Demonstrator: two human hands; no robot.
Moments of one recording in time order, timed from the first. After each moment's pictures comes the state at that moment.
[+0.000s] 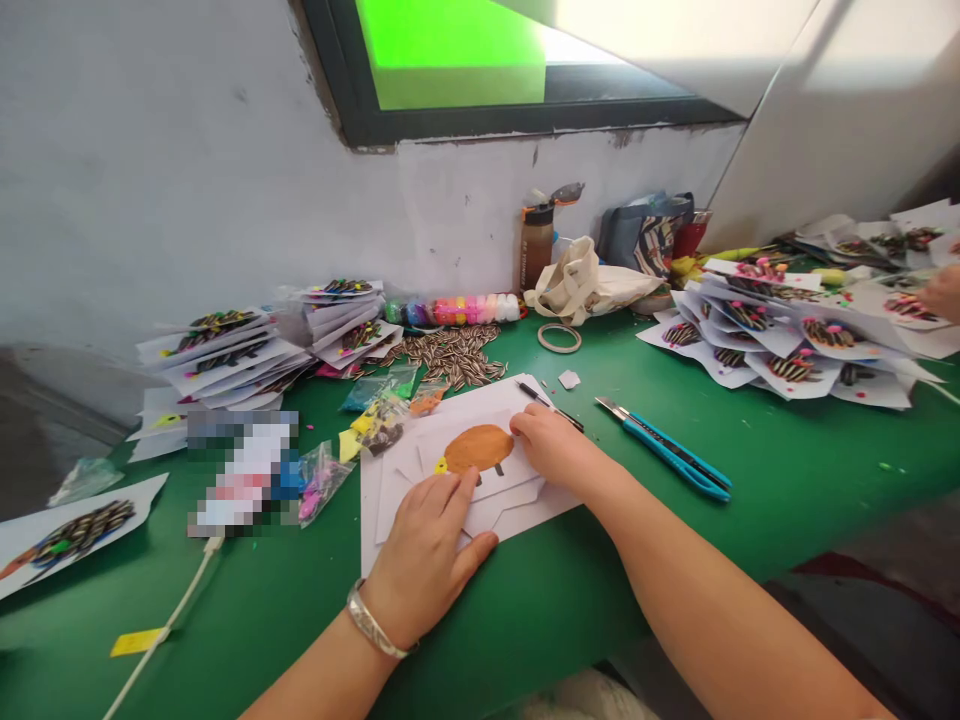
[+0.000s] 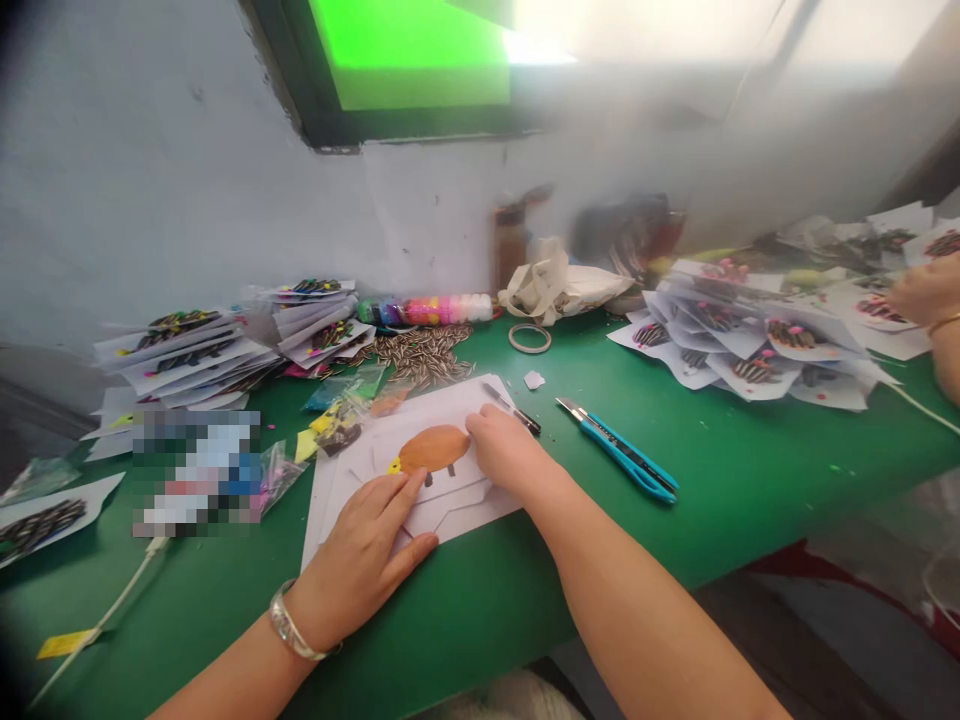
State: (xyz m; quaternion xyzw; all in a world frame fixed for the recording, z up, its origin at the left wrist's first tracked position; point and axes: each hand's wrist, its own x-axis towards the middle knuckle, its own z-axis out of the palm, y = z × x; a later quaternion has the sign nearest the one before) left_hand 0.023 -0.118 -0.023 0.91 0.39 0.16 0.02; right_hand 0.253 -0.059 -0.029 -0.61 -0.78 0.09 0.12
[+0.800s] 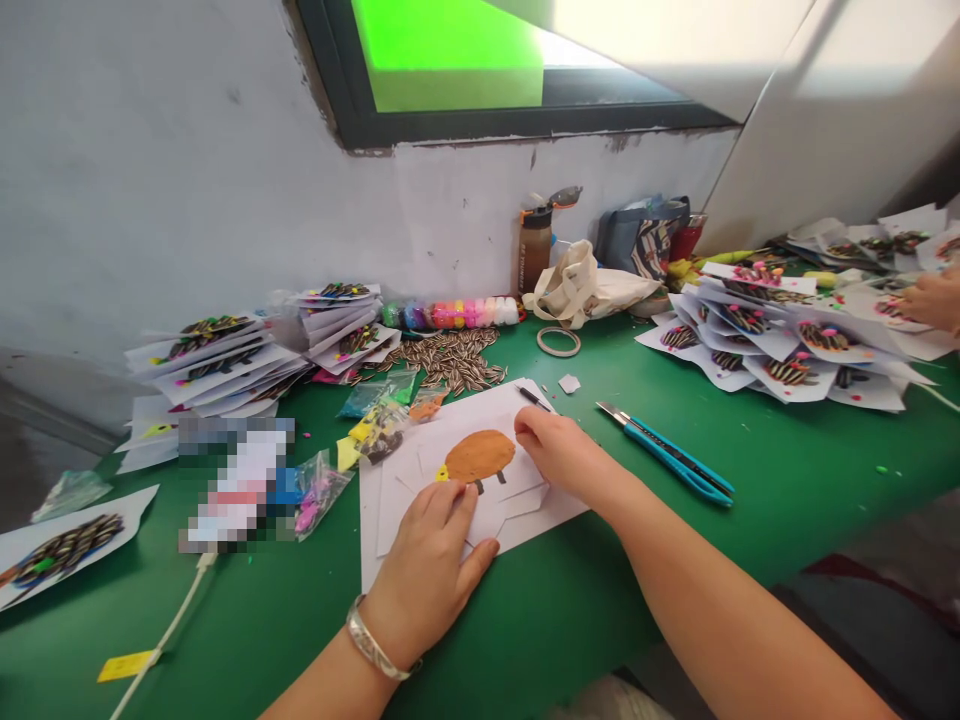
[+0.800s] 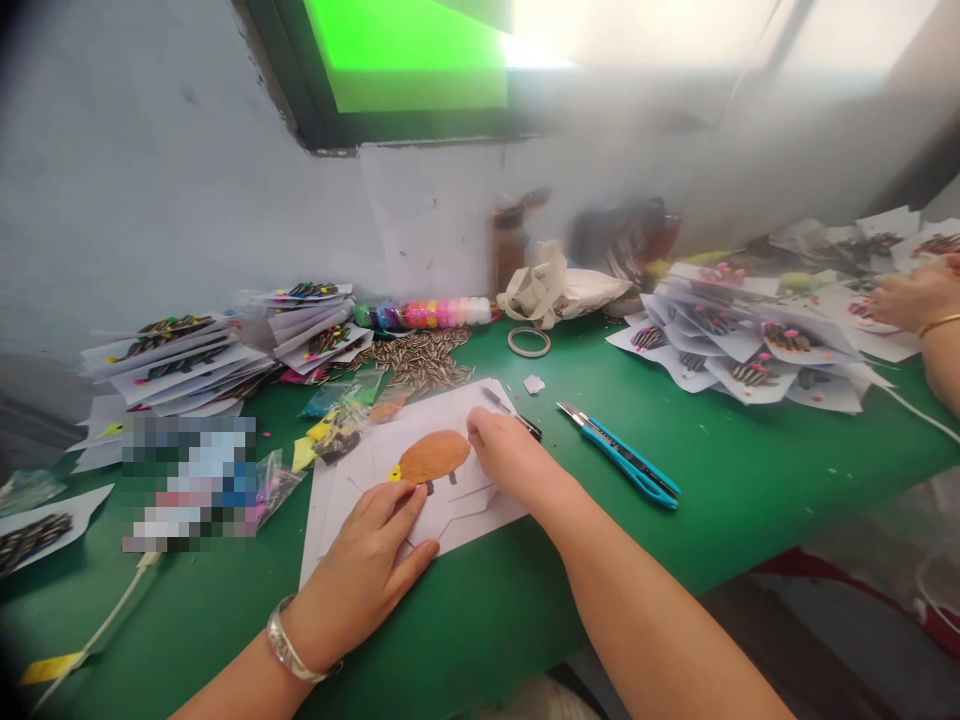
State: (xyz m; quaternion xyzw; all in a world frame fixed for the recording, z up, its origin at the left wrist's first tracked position) left_hand 0.024 -0.116 -0.025 0.90 0.39 0.17 0.04; right_hand 0.252 -0.068 -0.014 -0.63 -0.72 0.19 0.24
